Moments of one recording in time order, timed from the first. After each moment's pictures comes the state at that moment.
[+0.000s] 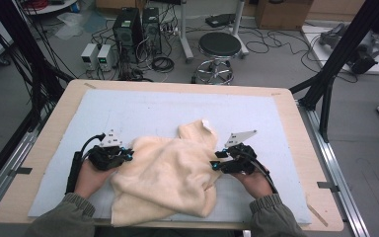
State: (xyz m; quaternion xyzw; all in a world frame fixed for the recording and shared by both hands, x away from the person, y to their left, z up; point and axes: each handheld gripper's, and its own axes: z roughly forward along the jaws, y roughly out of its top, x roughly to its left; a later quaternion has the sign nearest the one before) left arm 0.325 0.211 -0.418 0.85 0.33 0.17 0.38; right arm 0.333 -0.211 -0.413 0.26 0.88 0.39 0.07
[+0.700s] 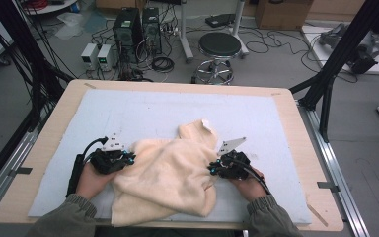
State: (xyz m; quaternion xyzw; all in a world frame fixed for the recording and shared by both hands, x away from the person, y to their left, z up) left arm 0.318 0.206 -0.423 0.85 0.32 0.16 0.37; right arm 0.327 -0.196 -0.432 0.24 0.91 0.34 0.06
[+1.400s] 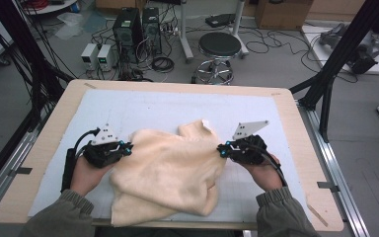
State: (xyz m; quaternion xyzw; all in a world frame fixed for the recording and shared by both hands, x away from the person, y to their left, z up) left arm 0.318 0.209 -0.378 0.83 0.31 0.21 0.41; right arm 0.334 -0.220 -0.354 0.22 0.89 0.39 0.12
